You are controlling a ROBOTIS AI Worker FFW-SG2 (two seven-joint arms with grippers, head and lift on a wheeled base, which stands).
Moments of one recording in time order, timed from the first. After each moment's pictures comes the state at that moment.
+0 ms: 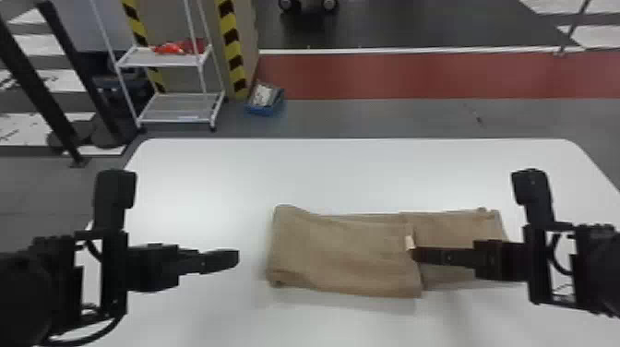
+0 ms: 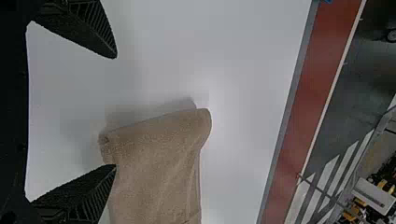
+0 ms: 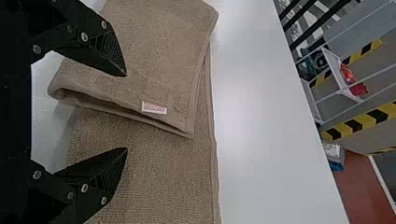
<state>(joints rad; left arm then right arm) 0.08 0.17 0.25 -2.30 0.23 1.56 -0.53 -0.08 -0.15 -0.11 -1.96 -0.12 1.45 0.67</state>
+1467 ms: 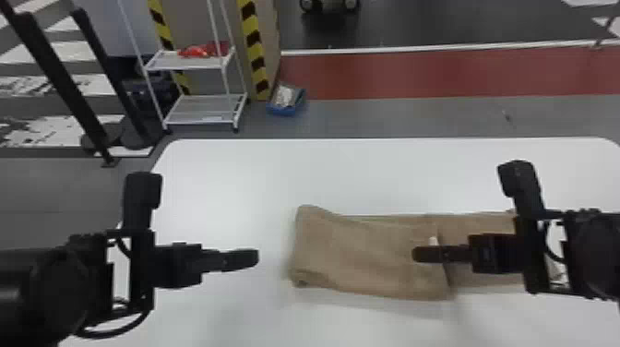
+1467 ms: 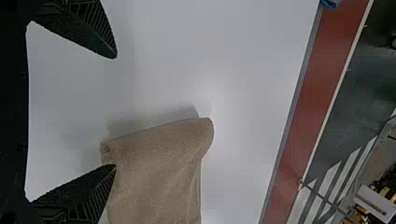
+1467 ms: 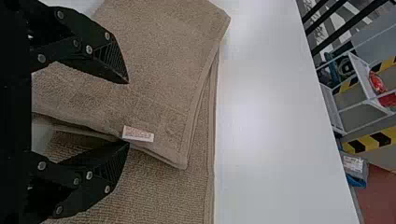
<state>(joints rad) 0.08 0.17 0.26 -2.27 0.22 1.56 -0.54 -0.17 -0.12 0.01 -1.87 -0.05 1.47 0.67</state>
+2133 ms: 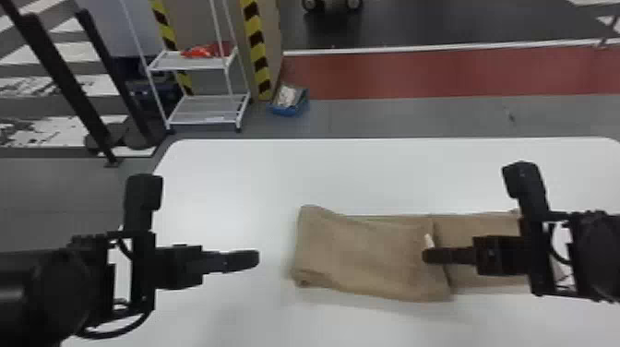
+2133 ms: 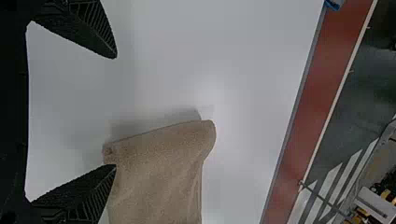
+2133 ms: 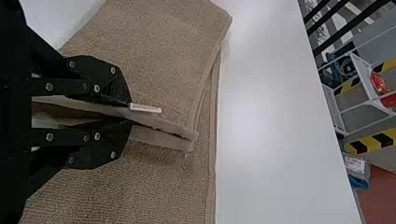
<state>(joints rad) 0.08 0.17 0.27 -2.26 0.22 1.56 -0.54 -0.17 -0.12 0.01 -1.87 -0.04 1.47 0.69</state>
